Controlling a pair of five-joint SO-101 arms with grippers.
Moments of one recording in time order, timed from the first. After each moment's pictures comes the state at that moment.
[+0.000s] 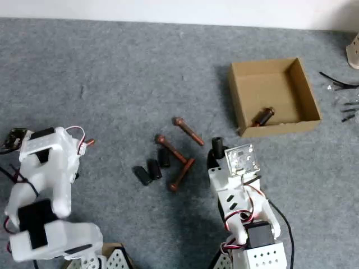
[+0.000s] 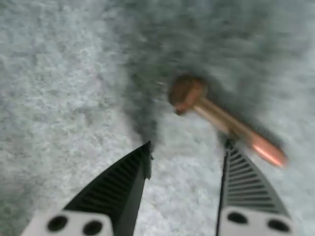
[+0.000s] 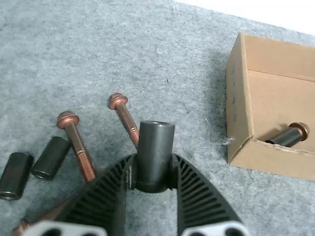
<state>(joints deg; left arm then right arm) -26.4 -3.8 42.9 54.8 62.0 -17.5 -104.0 95.5 40.6 9.5</state>
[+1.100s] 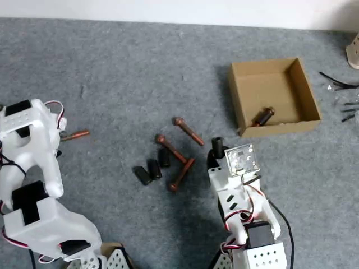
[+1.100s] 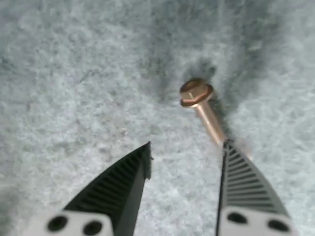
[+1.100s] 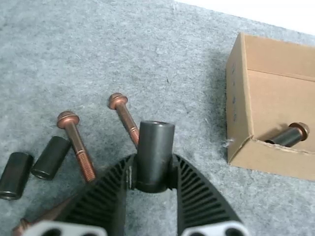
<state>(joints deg) -31.0 5.8 17.5 66.6 61.0 -17.5 -104.0 95.5 40.6 9.5</state>
